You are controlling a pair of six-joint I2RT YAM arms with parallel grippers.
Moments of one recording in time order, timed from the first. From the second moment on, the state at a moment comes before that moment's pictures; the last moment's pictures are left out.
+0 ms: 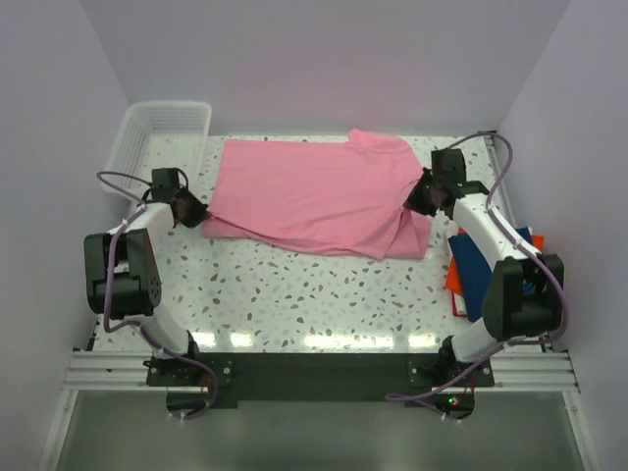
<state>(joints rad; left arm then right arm) 0.14 1.69 1.00 -0.21 0.11 -0.73 0.12 1.53 1.17 -0.50 -0.02 0.66</state>
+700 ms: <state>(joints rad) 0.14 1.82 1.13 -0.20 0.13 -0.73 0.02 1.75 1.42 -0.48 -0.06 0.65</state>
